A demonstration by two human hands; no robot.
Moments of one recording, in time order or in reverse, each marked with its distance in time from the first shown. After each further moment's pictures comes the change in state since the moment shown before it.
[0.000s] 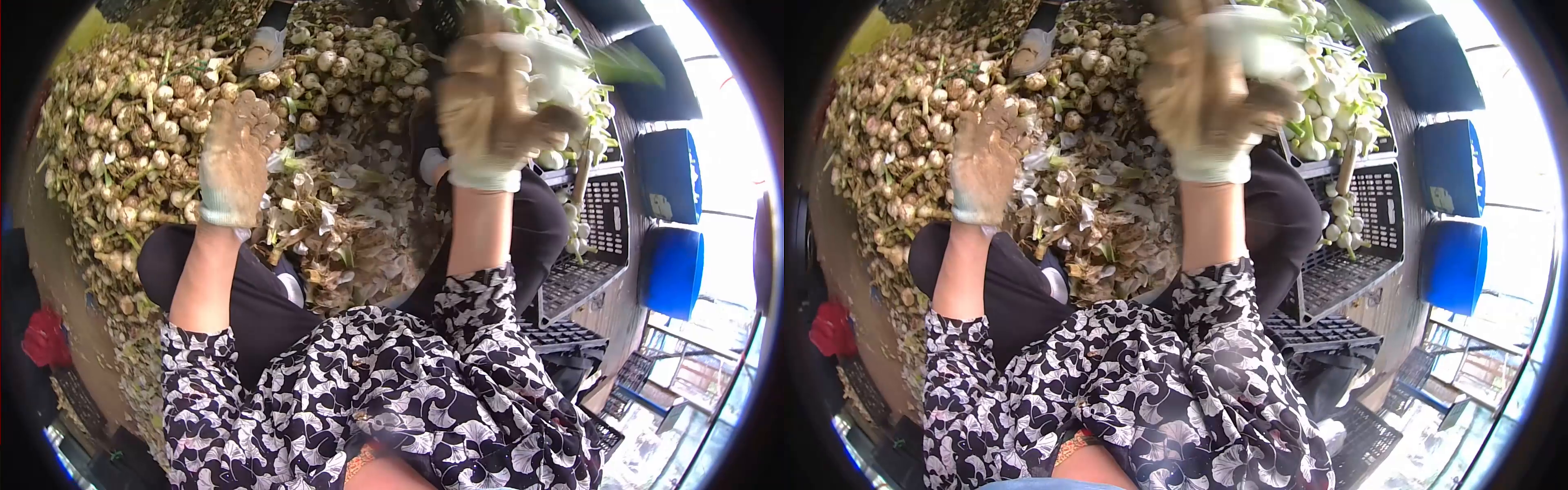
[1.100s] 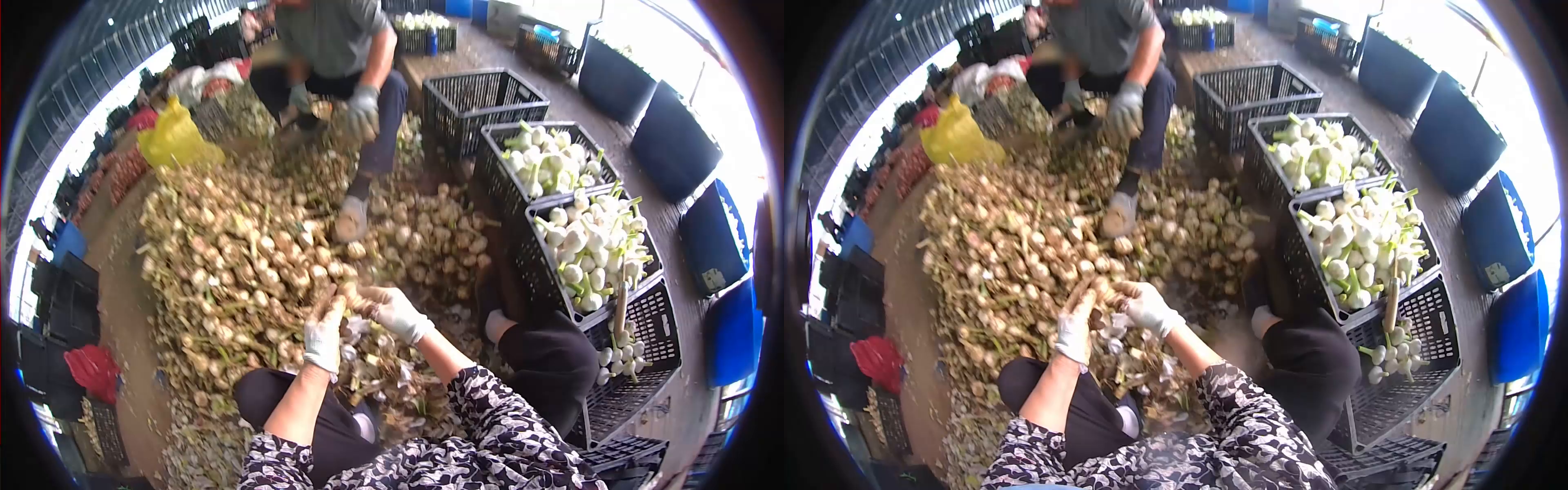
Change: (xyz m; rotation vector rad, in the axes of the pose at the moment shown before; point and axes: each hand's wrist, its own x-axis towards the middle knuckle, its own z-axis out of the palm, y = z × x) left_hand 0.001 0.005 -0.019 0.422 0.311 0.060; right_hand -0.036 0.133 -0.117 -1.269 0.456 0.637
